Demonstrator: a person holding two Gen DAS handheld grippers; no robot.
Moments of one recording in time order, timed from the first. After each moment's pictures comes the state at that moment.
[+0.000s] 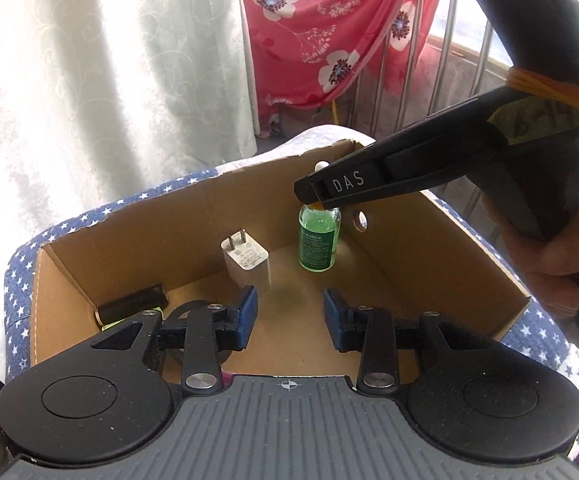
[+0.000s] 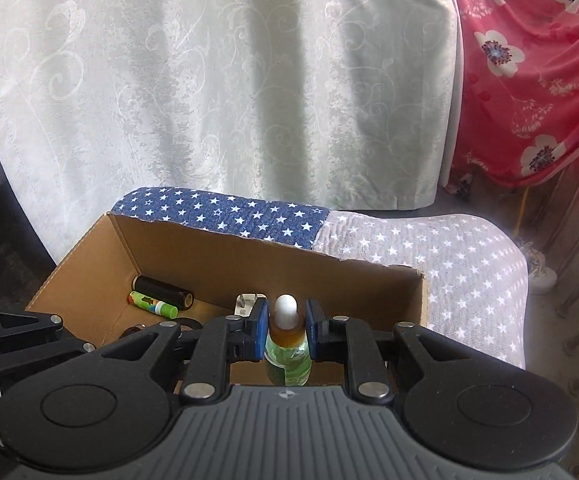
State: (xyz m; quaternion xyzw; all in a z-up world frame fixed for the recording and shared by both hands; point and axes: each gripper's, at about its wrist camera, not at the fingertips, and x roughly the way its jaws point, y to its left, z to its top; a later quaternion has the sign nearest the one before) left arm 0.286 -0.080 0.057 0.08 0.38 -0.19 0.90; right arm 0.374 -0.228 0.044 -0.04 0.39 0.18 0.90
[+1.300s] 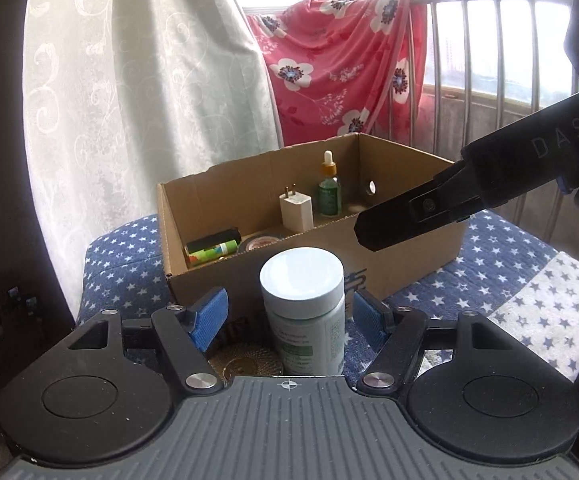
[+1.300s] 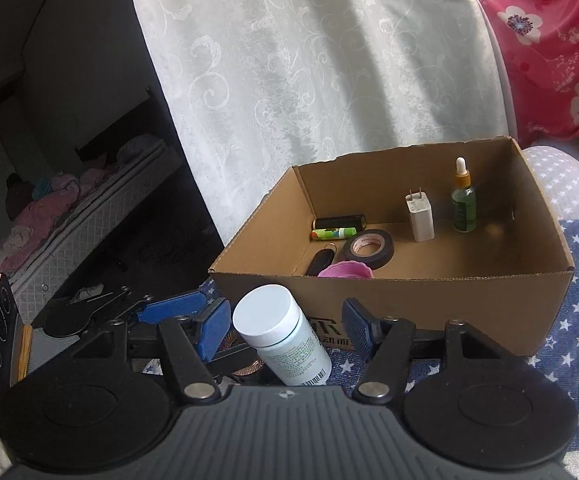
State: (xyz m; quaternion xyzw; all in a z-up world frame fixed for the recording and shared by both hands) left arm 0.133 -0.025 0.016 0.10 0.25 -0.17 0.95; right arm 0.158 -0.202 0.044 0.10 0.35 0.28 0.89
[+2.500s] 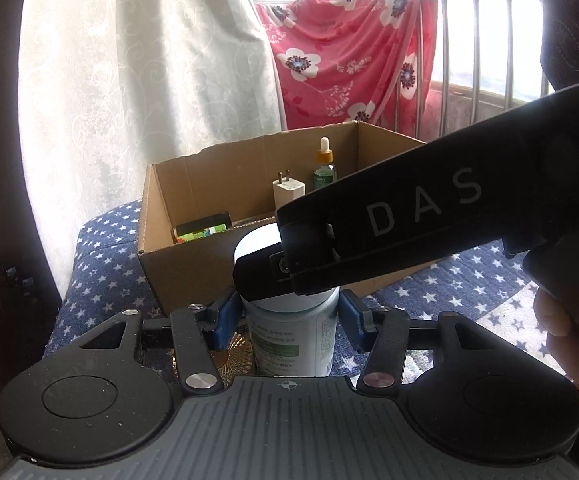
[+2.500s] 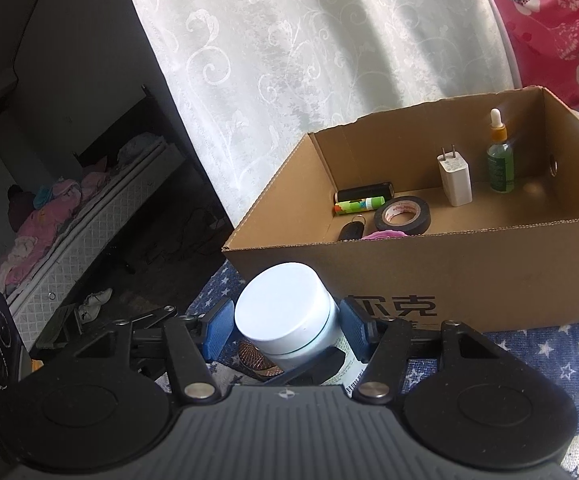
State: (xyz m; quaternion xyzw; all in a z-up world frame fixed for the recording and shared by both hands) left arm 0.121 -0.037 0.015 0.08 0.26 -0.15 0.95; right arm 0.159 -0.164 0.014 0.14 0.36 0.29 0.88
